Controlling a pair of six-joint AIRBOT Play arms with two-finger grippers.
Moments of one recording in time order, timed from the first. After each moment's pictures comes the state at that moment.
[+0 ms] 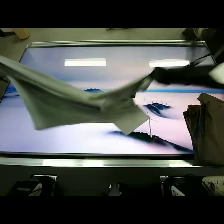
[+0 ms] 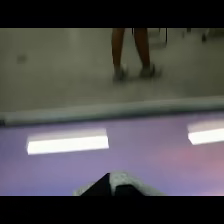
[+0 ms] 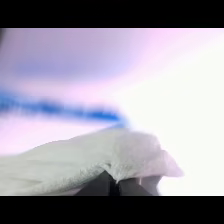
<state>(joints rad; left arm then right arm) -0.04 -0.70 1.45 1.52 -0.85 -1.50 0.06 -1.04 1.51 -1.01 1.09 1.49</state>
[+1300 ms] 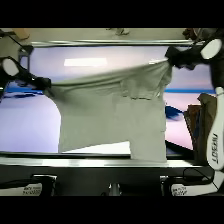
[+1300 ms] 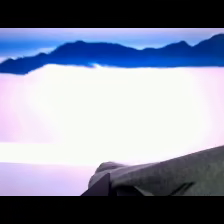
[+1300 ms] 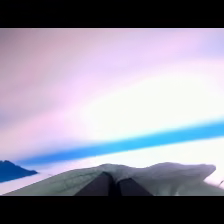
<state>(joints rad) -0.04 -1.49 1.56 1.61 -1.26 -1.61 -0.01 -1.62 1.81 -1.28 1.06 1.80</state>
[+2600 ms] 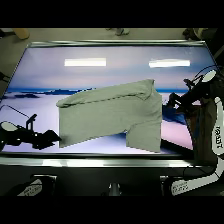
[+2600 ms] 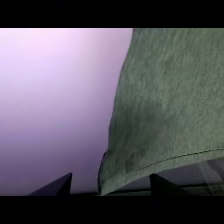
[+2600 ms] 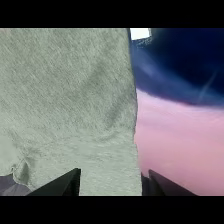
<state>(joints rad) 0.32 -1.12 0.54 1.04 -1.20 -1.35 -0.25 -1.69 1.53 -1.19 1.57 1.58</state>
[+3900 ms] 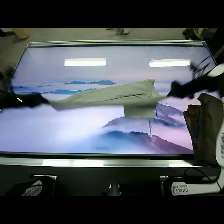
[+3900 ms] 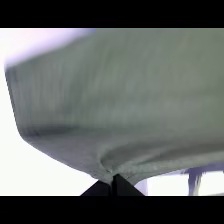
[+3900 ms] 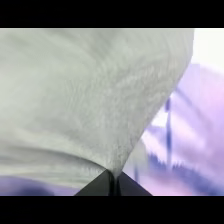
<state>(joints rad) 0.22 -1.04 1.17 0.98 -1.13 -1.33 -0.25 -1.52 1.63 -1.05 1.38 1.41</state>
